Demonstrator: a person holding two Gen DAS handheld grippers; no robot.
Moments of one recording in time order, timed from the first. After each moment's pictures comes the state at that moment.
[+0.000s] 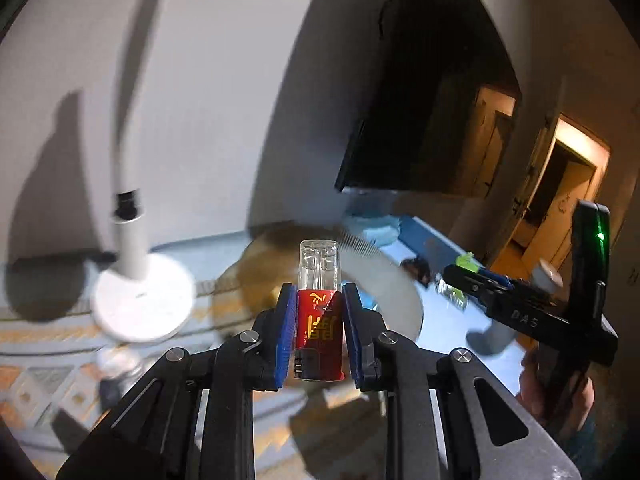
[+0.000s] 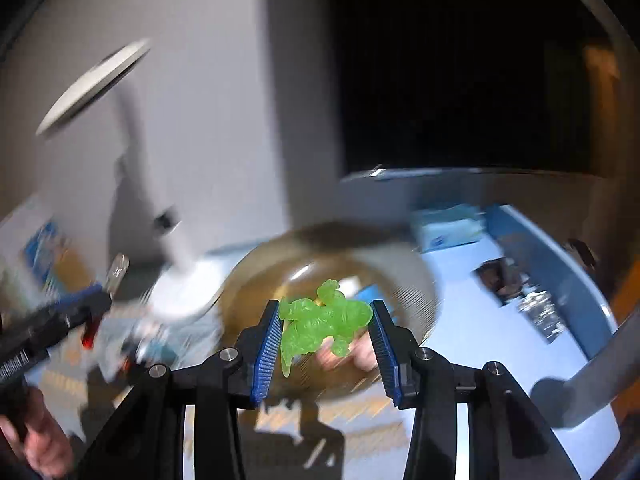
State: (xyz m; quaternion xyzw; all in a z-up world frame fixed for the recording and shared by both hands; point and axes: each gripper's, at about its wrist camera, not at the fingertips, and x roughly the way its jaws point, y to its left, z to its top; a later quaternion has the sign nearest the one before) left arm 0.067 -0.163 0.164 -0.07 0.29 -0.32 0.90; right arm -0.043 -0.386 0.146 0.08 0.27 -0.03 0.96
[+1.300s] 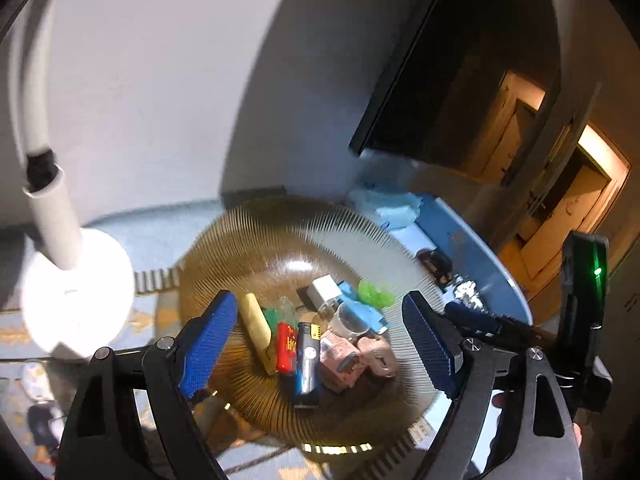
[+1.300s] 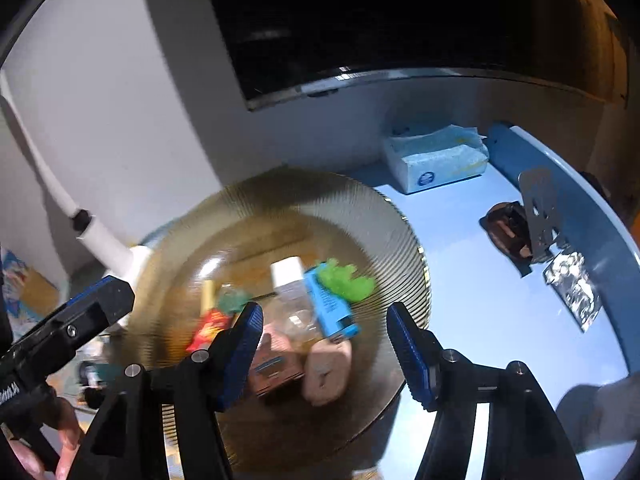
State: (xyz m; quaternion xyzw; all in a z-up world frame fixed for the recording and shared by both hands) left arm 0.137 -0.222 0.126 -0.08 0.36 -0.31 0.88; right arm 0.046 -0.436 0.087 0.14 0.38 -0.02 0.91
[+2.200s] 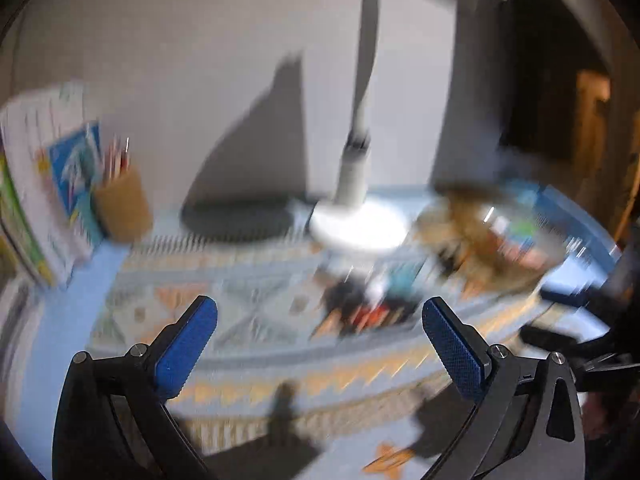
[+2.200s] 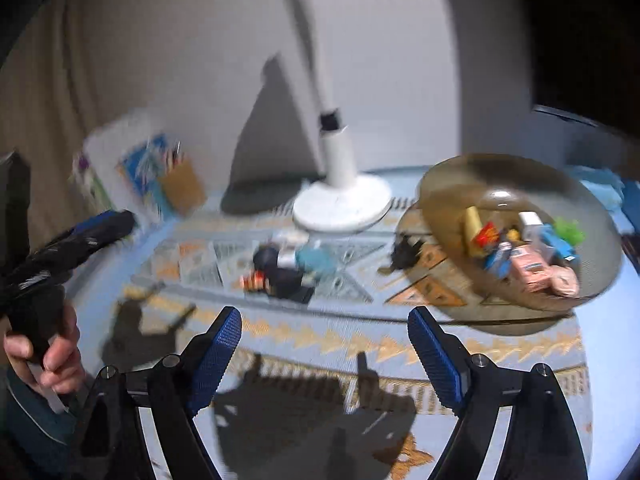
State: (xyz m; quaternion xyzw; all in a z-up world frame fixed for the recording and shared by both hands) left arm -0.009 0.015 0.081 0.01 0.31 -0.08 0.95; right arm -0.072 -0.221 0.058 0.02 0.32 0.20 0.93
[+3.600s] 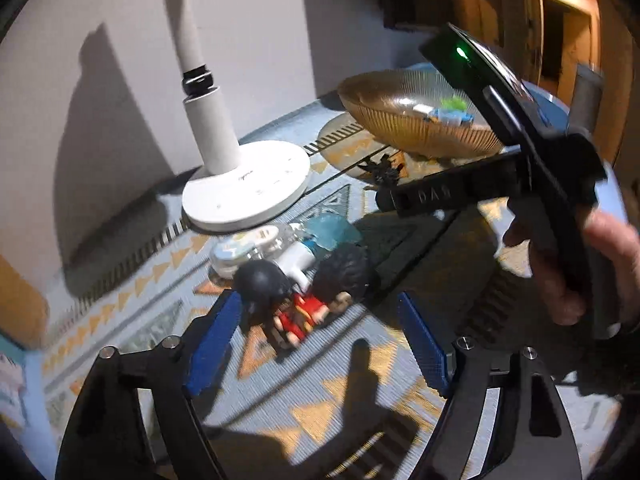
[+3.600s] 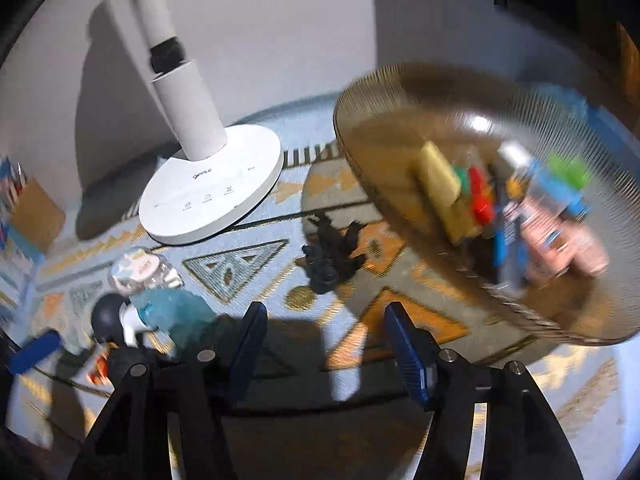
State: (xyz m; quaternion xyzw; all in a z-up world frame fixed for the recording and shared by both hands) left arm 0.054 -0.058 0.037 0.20 0.34 -0.28 0.88; right arm 0.072 -0.221 -0.002 0.11 0.44 -0.01 0.89
